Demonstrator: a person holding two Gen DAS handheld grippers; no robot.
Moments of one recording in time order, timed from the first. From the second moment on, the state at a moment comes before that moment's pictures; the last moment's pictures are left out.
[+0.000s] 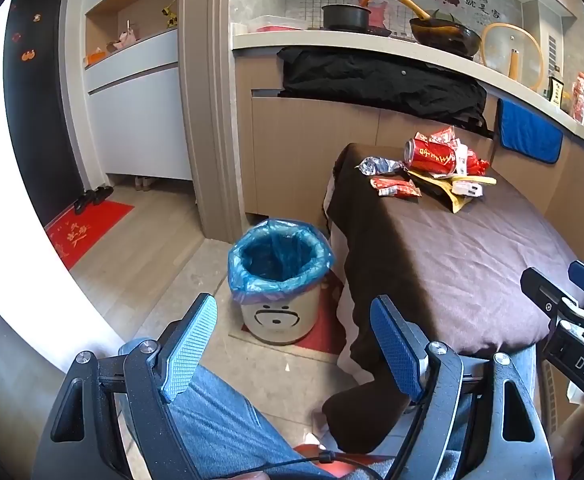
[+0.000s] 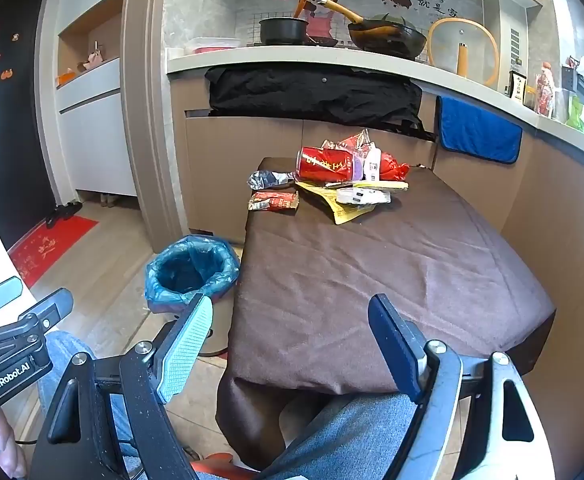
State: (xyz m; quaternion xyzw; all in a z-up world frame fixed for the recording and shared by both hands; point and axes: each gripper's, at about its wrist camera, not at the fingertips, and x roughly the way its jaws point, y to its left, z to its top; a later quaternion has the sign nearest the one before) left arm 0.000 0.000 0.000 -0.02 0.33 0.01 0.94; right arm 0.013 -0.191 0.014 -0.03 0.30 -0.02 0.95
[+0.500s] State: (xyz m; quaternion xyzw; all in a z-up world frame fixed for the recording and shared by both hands) left arm 0.000 0.000 0.000 -0.02 0.33 0.01 0.95; right arm 0.013 -0.194 0.008 -0.03 0.30 -0.02 0.95
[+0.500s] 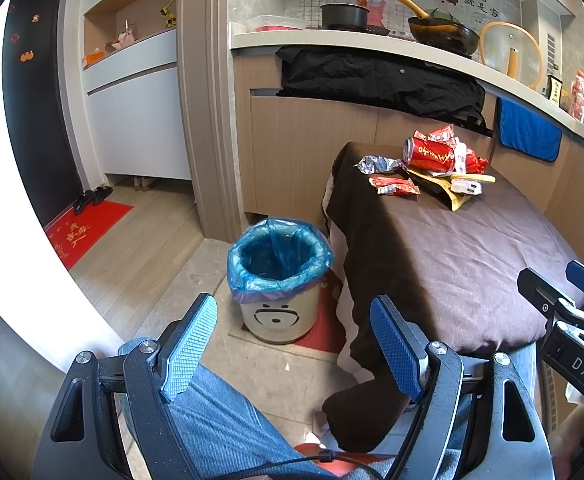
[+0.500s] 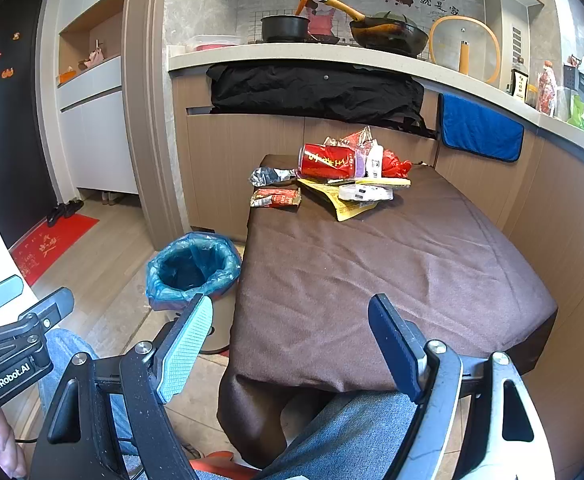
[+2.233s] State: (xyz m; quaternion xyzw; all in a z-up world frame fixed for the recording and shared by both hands) left arm 0.000 -0.003 -0.002 -0.02 0.32 0.01 0.95; right arm 0.012 -0.195 0.010 -0.03 0.30 -0.02 0.95
